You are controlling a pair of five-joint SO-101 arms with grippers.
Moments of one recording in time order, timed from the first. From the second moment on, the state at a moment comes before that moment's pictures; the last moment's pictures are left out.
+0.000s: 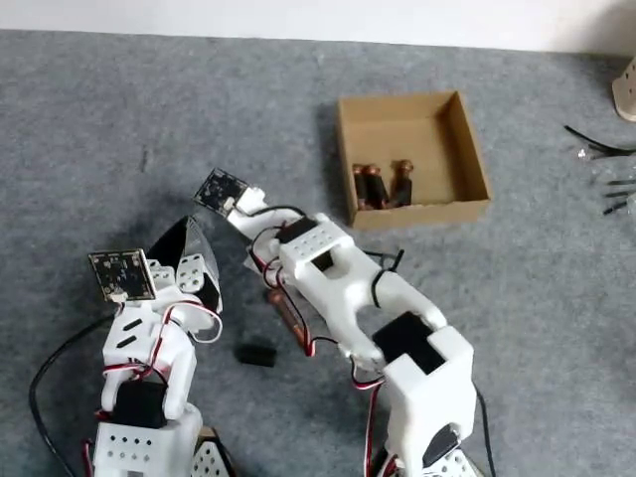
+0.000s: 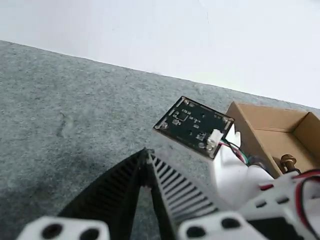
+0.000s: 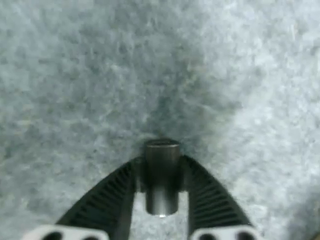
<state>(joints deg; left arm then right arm) -0.1 -104.2 96.0 29.1 18.0 -40.3 20.7 15.3 33.5 27.9</state>
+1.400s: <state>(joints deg) 29.3 -104.2 95.8 39.0 14.5 -20.5 -37.5 63.1 33.2 15.3</state>
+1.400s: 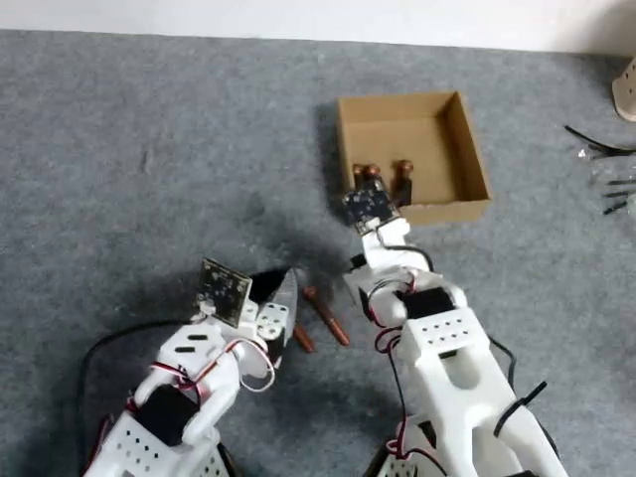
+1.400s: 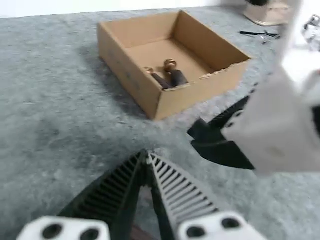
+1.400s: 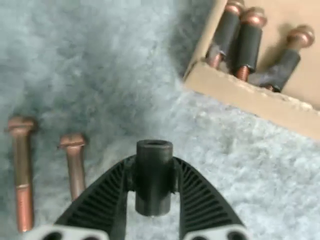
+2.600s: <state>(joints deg) 37.2 -33.6 69.7 30.6 38.4 -16.0 -37.5 64.9 27.1 15.2</state>
